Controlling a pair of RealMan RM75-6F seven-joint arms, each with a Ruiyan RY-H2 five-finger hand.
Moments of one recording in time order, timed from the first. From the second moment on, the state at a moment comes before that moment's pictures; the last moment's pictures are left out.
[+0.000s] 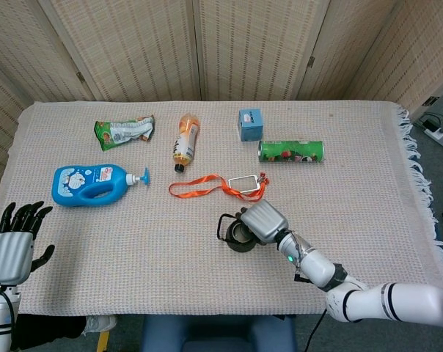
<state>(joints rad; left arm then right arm) -0.17 -1.17 -0.10 -1.72 1.44 1.52 0.29 0.93 -1.34 0.09 -1.77 -0.91 0.80 -0.73</state>
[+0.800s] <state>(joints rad) -0.17 -1.17 -0.11 -1.71 1.43 1.51 0.28 0.96 -1.35 0.04 -1.79 -0.98 0.86 -0.71</state>
